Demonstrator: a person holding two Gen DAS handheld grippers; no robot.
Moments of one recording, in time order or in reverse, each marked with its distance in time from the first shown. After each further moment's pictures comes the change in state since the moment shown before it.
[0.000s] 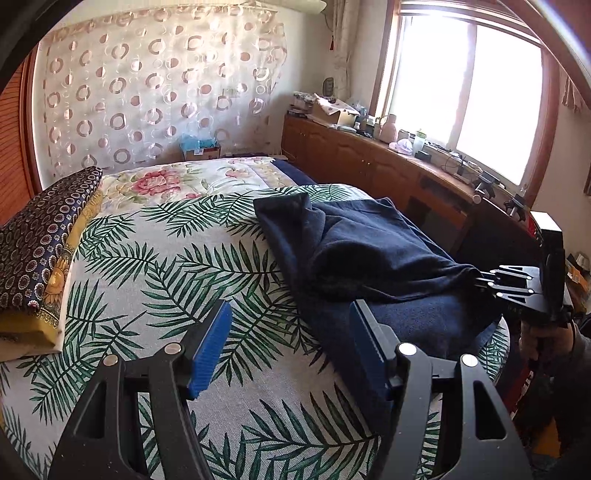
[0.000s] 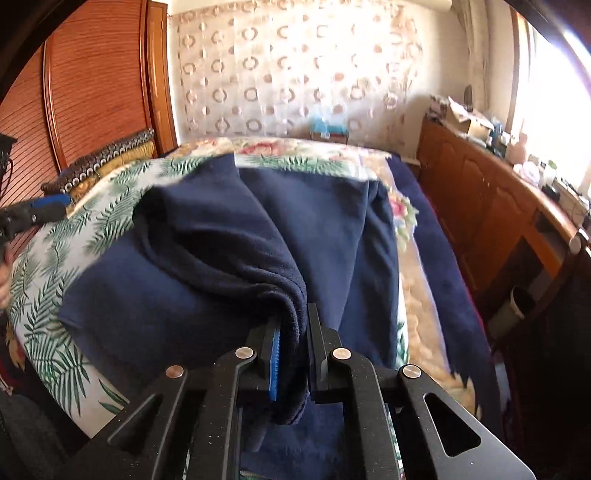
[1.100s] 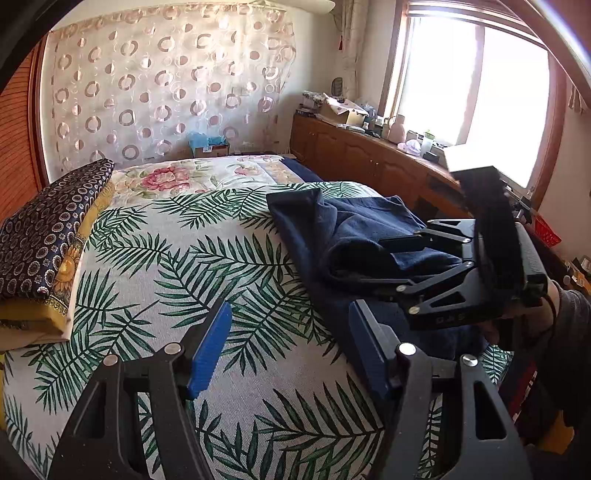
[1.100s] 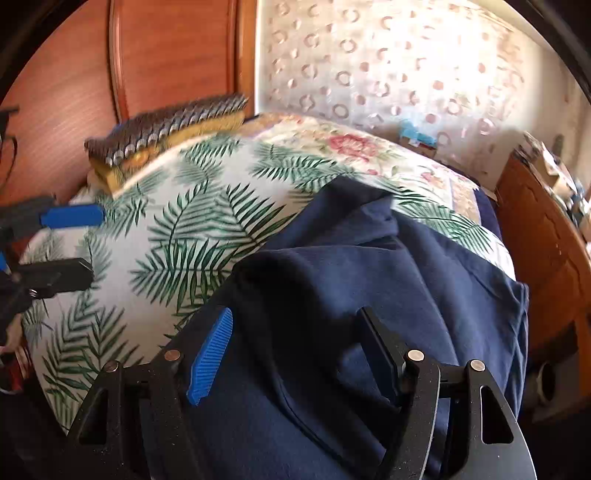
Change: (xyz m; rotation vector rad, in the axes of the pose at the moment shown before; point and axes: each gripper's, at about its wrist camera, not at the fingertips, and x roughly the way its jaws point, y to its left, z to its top) left arm -0.003 0.007 -0.008 -0.018 0.003 0.024; right arm 0.072 0.139 0.072 -0.294 0.088 0.197
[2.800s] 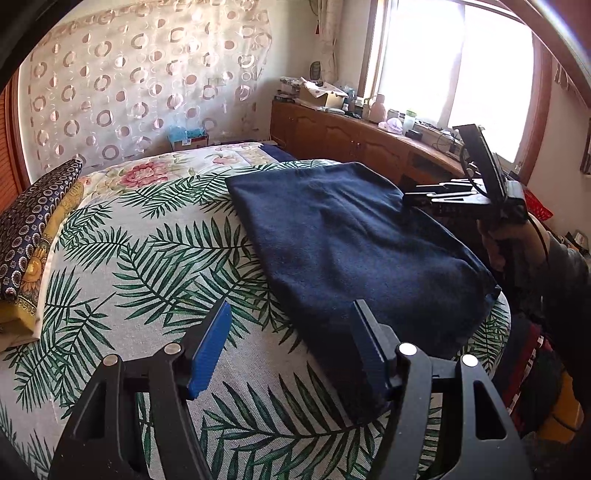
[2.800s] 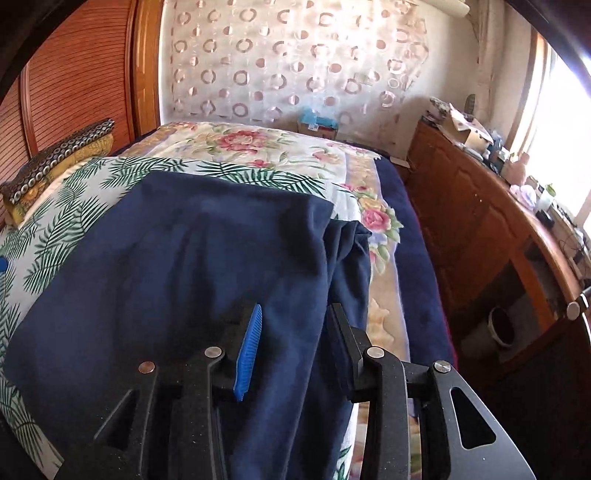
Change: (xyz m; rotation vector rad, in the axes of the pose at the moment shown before) left arm 0.018 -0.039 -0.010 0.068 0.054 -0.037; right arm -0.048 -0.163 -0.058 0.235 -0.010 -0.278
